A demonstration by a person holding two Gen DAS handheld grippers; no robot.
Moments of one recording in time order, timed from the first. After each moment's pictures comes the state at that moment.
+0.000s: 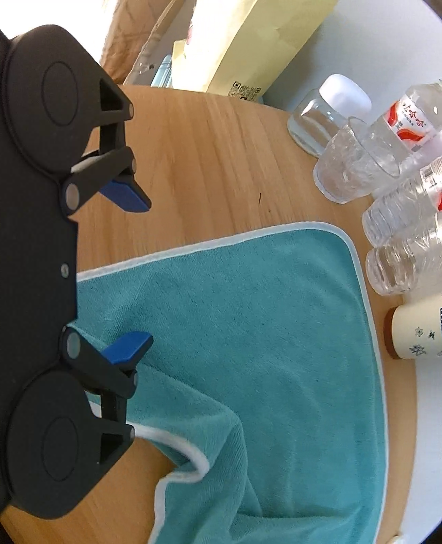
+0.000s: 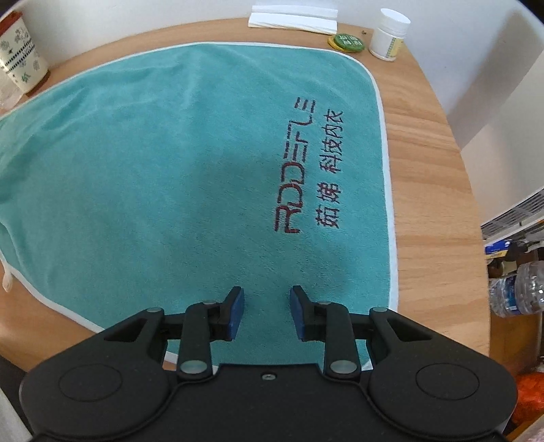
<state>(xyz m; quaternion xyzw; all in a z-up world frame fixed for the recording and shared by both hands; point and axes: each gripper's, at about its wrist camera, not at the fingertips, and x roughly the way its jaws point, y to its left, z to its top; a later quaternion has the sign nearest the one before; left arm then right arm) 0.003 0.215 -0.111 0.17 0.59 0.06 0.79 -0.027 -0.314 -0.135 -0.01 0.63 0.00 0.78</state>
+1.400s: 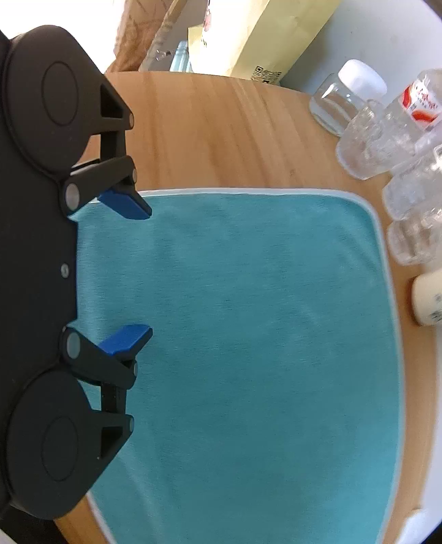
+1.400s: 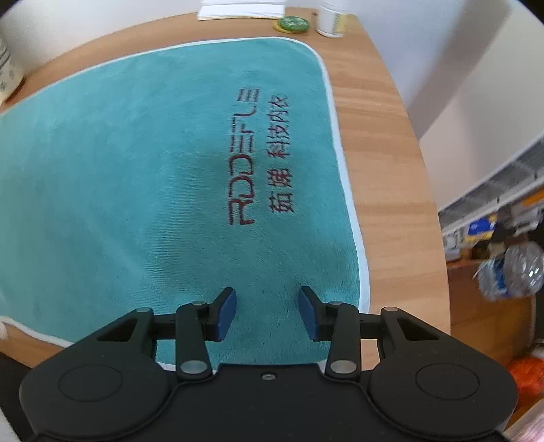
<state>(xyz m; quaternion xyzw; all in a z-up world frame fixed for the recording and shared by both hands) -0.018 0.204 -0.121 0.15 0.61 0.03 0.78 -0.045 -0.342 -0.139 0.02 0.63 -0.02 0.78</state>
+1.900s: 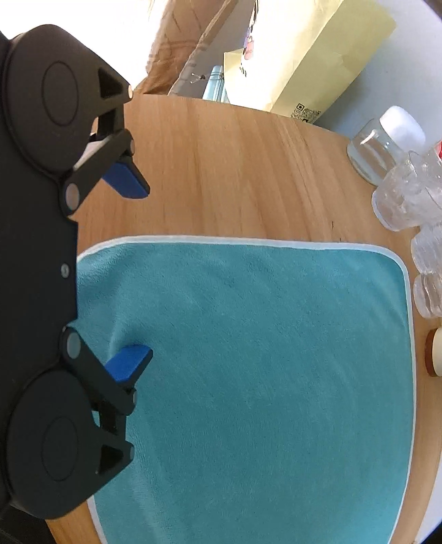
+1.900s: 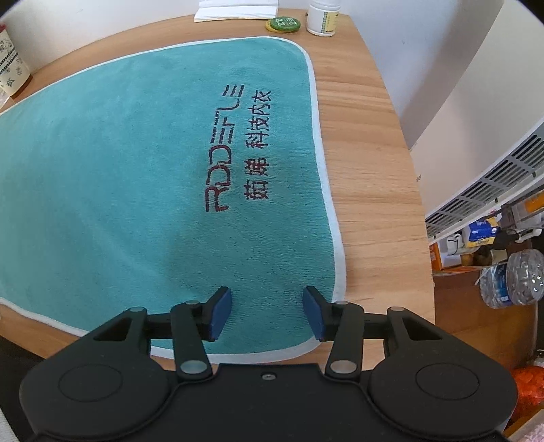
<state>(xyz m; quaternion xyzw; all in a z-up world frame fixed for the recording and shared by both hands) -0.026 0.234 -0.131 0.15 0.61 0.08 0.77 -0.056 -0.363 -0.135 0.00 0.62 0.00 0.78</state>
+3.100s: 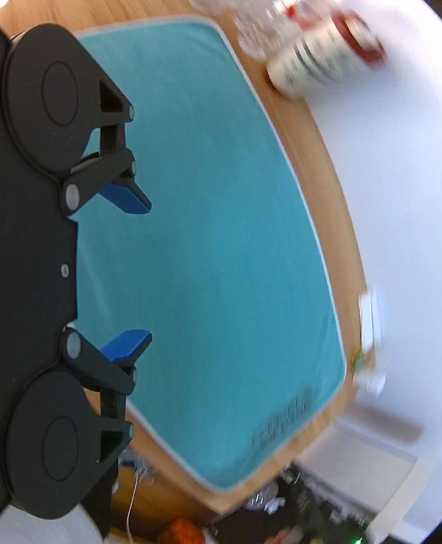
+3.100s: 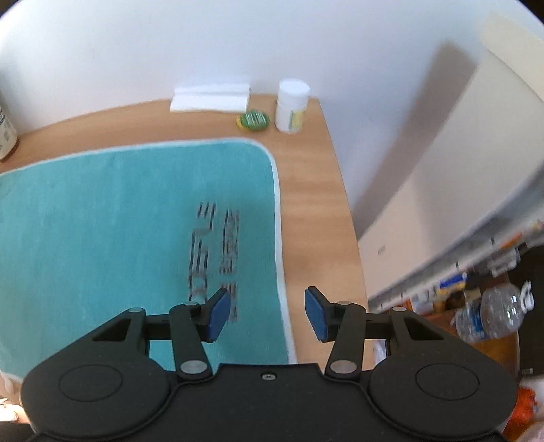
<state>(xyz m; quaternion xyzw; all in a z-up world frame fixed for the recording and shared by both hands) -0.024 -0.005 -0.046 0.10 0.52 -0.25 0.81 0.027 -0.375 -0.068 -0.03 0.54 -0.03 0.84</state>
